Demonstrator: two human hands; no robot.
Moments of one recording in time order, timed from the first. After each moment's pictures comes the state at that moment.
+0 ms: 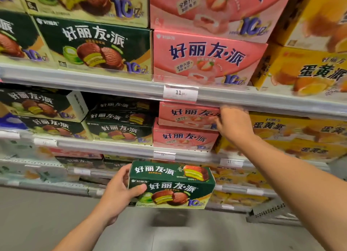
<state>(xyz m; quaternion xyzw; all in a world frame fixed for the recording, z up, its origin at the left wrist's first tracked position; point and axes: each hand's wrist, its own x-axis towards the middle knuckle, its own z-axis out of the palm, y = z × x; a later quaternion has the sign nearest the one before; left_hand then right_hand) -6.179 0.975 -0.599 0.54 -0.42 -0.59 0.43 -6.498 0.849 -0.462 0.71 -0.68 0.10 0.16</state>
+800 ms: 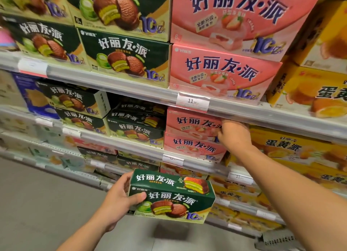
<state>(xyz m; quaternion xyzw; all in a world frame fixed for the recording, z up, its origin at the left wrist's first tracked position) -6.184 1.011 -0.593 0.56 -0.38 -0.57 0.46 -6.489 0.826 -0.475 0.73 -0.67 0.07 0.06</state>
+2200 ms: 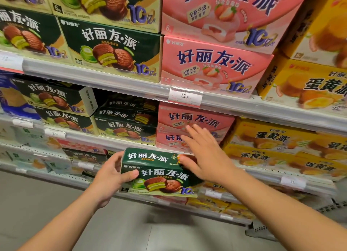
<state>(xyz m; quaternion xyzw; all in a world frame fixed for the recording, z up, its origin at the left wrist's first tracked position) -6.168 0.964 -0.571 0.55 -0.40 -0.56 0.47 -6.454 0.913 -0.490 0.89 -0.46 0.06 0.01</state>
